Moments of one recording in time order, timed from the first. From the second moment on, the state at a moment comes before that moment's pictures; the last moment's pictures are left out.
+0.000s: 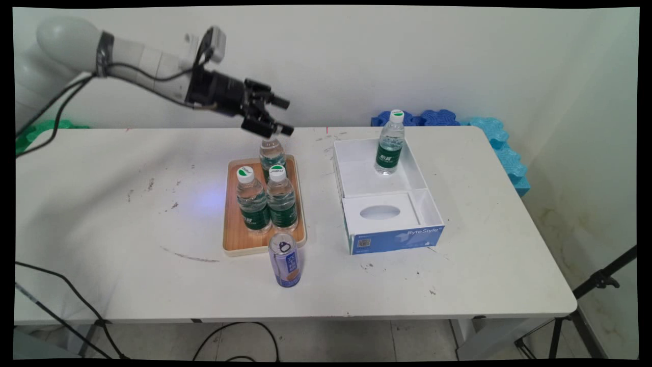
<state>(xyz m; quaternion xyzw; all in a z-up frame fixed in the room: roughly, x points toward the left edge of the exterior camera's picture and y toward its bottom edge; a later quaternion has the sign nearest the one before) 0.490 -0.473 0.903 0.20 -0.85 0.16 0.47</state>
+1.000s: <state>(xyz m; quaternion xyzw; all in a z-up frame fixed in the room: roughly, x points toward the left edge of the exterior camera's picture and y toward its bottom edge) 0.331 -0.573 0.907 0.20 -0.87 0.16 0.43</state>
